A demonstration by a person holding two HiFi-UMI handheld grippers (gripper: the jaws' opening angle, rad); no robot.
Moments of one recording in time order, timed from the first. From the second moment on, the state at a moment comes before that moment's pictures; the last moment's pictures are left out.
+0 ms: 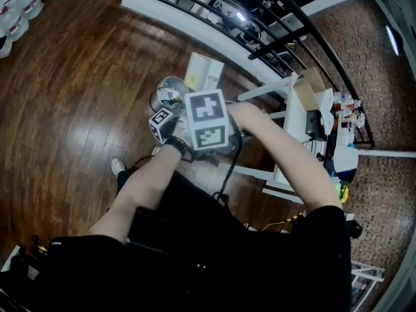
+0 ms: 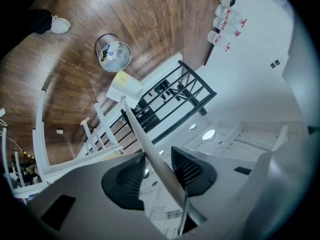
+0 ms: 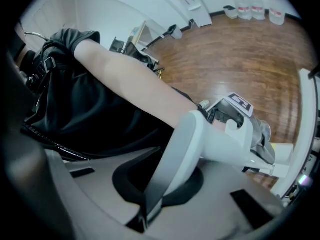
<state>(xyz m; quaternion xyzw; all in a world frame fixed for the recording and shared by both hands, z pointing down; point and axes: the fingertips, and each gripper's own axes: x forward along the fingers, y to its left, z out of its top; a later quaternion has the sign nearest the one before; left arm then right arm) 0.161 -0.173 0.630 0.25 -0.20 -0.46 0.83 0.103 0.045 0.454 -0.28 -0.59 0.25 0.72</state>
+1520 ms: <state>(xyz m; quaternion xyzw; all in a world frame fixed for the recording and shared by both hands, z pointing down) 0.139 -0.179 0.622 0.40 -0.24 -0.37 0.80 0.096 0.060 0.466 -0.29 -0.56 0.22 0.74</state>
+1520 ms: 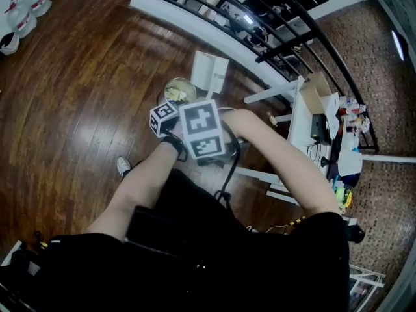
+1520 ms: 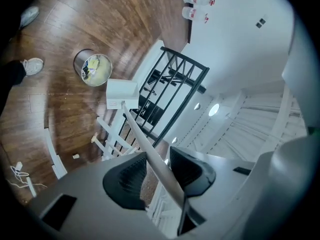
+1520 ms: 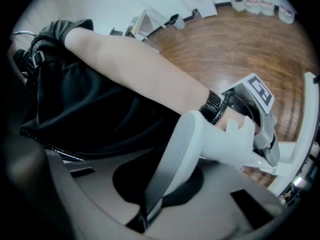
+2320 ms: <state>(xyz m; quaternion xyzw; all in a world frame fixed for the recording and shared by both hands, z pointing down) 0.060 -0.283 0.520 0.60 -0.32 -0.26 0.68 0.023 -0.028 0.395 -0.10 -0.91 0.17 0.36</state>
